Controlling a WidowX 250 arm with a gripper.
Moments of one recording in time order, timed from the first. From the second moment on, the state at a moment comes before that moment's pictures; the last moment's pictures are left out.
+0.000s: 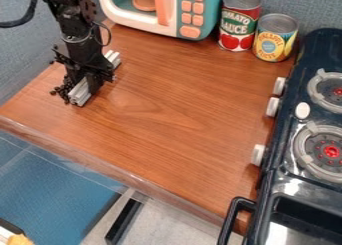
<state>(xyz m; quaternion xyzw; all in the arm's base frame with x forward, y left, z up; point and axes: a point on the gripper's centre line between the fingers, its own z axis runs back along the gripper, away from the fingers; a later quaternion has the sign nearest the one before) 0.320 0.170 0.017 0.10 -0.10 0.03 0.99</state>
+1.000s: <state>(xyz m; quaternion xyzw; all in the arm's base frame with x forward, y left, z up) 0.329 0.121 0.070 0.00 -0.11 0.06 0.99</state>
